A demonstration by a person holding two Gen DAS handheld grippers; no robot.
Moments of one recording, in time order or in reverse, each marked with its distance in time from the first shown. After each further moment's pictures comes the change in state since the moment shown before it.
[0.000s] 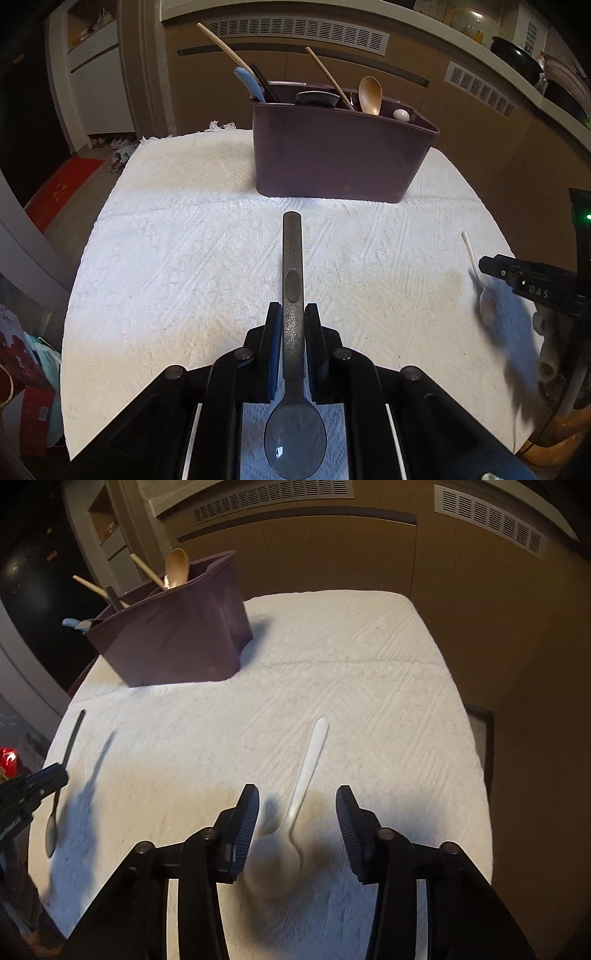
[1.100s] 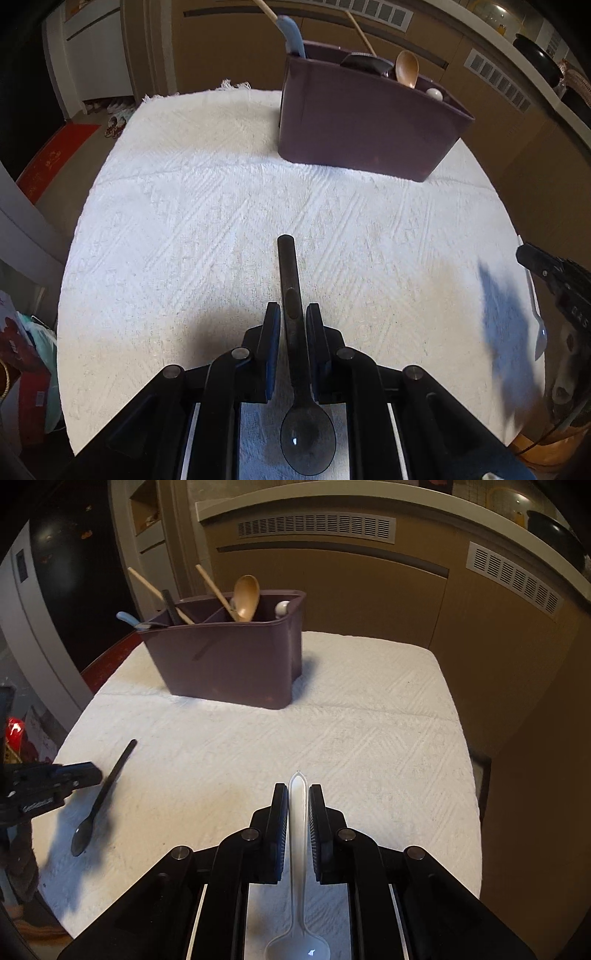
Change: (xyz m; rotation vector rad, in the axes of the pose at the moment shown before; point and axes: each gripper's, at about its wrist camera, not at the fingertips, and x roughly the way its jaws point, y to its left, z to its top) left arm 0.030 0.027 0.008 -0.040 0.173 -0.027; right arm -0.038 0.051 0.000 -0.152 -0.105 0.016
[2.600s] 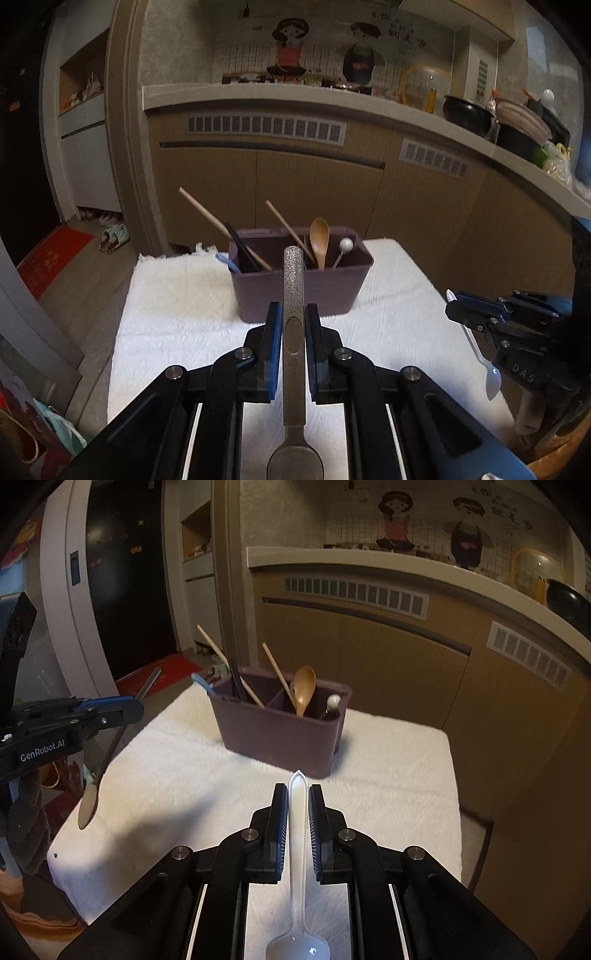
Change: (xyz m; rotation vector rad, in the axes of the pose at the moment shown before) left arm -0.140 -0.056 0.040 0.133 -0.477 -0.045; right arm -0.084 0.034 0.037 -0.122 -0.212 0.062
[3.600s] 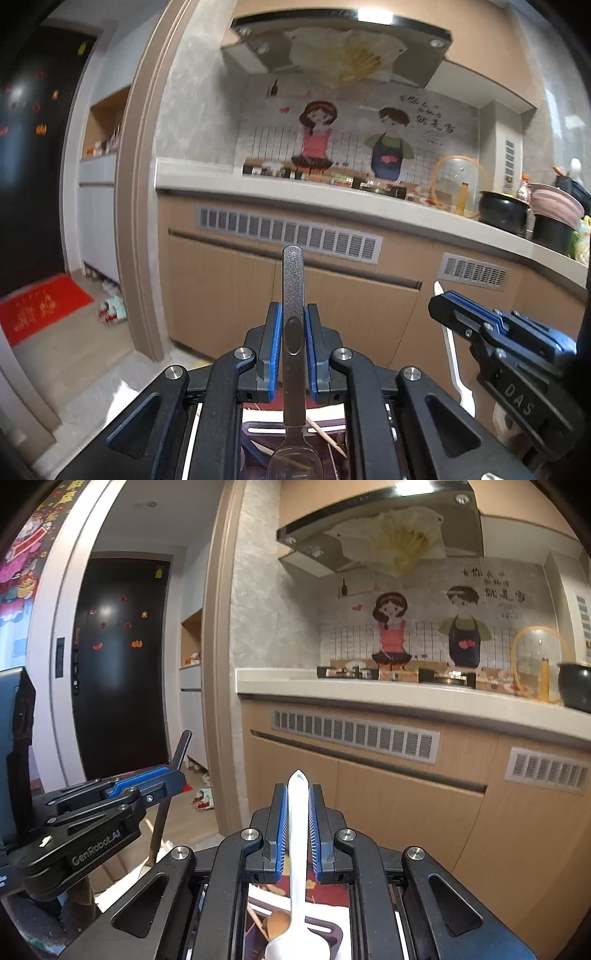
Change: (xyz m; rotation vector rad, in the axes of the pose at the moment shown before) left arm 0.111 0.036 0.121 -0.082 -0.359 0.054; right arm 0.091 -0.016 0.156 0.006 -0.457 -0.021
